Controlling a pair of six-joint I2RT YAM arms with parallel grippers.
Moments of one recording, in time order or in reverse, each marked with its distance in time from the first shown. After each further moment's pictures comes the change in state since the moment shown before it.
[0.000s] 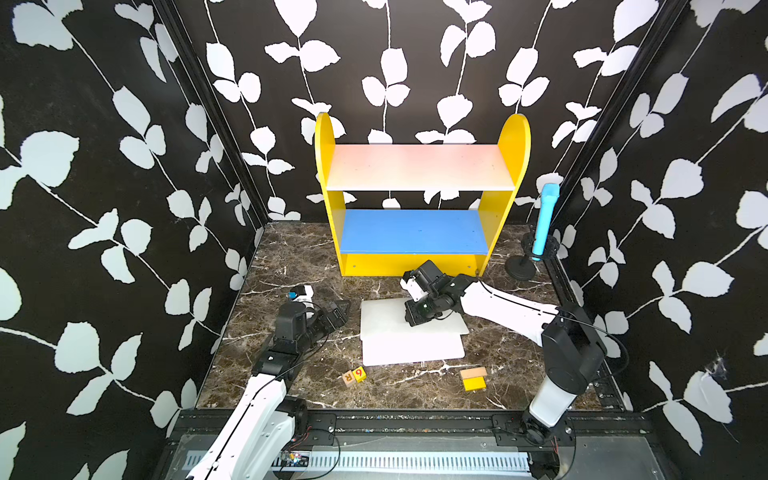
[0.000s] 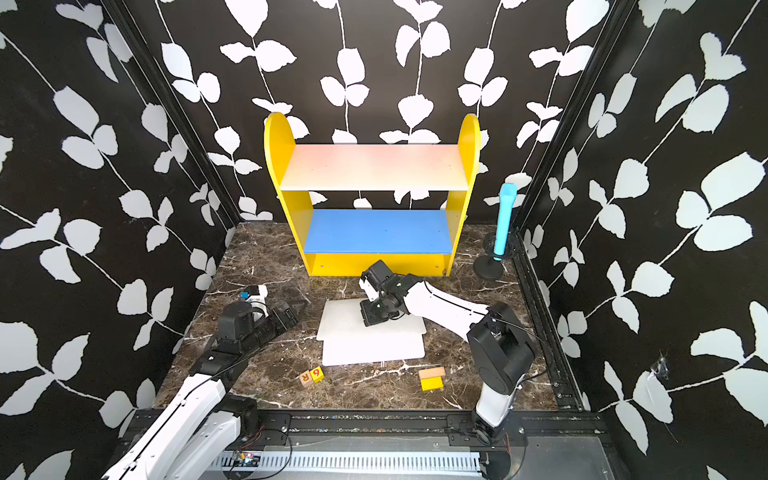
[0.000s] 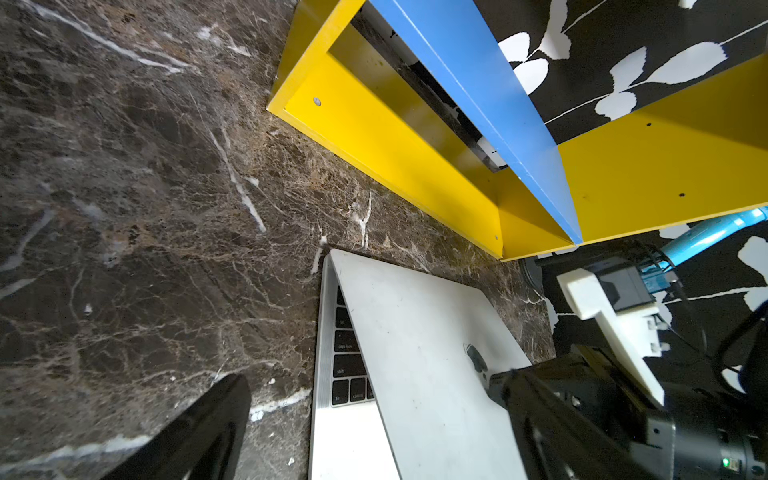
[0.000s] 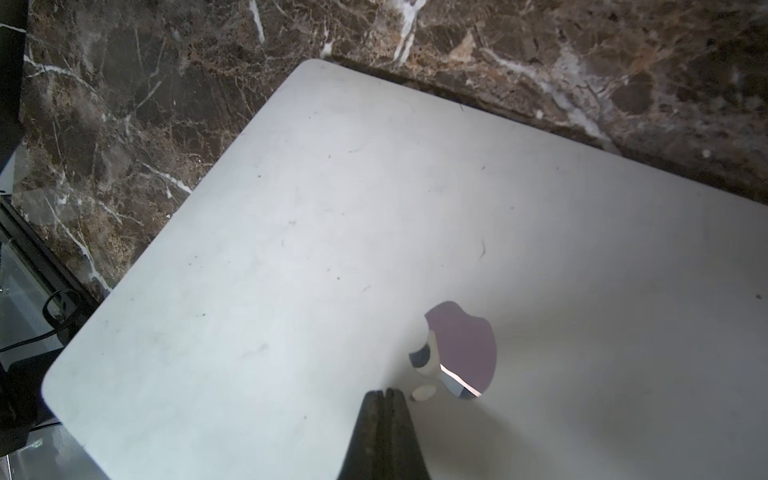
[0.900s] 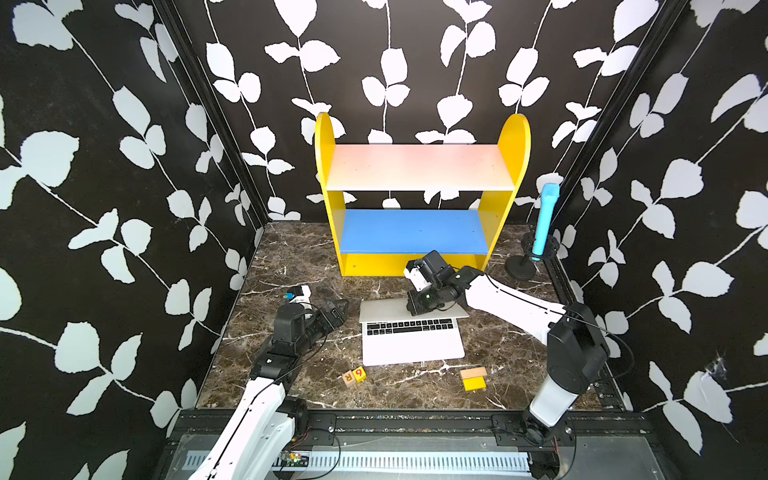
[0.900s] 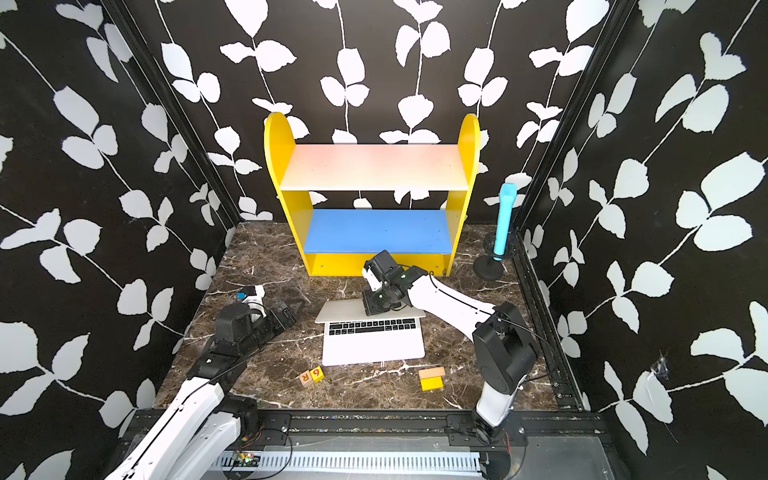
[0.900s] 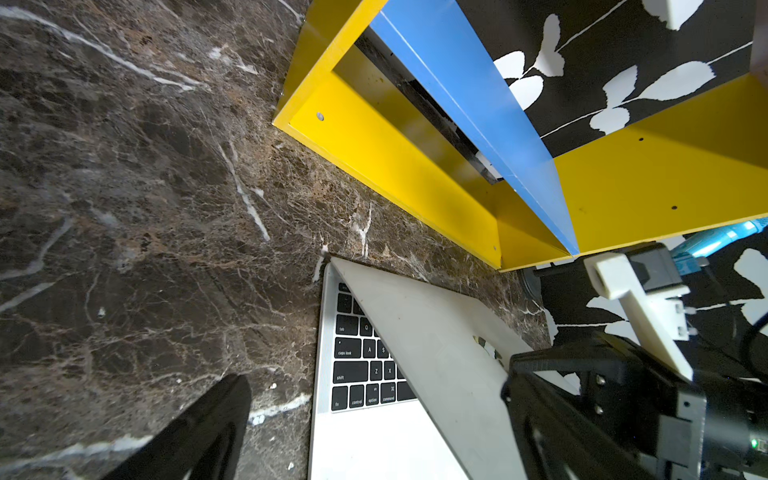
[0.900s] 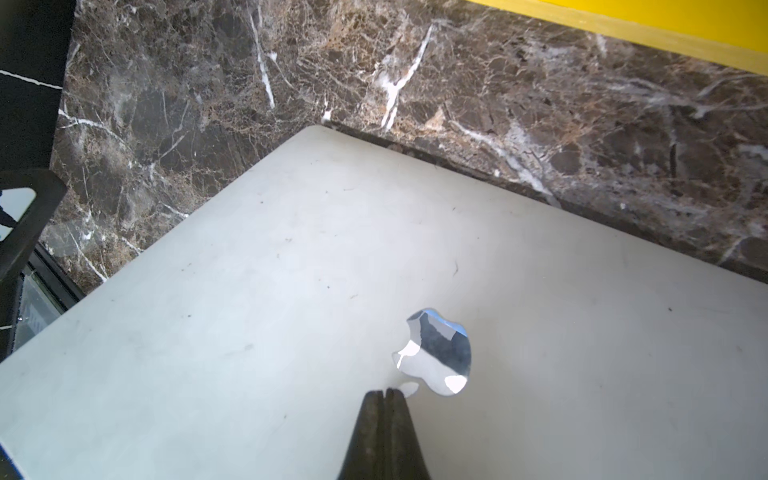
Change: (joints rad) left arm 0.000 -0.035 0.000 -0.008 -0.027 -0.012; right arm -0.034 -0.012 0.068 -0.026 0.014 -0.006
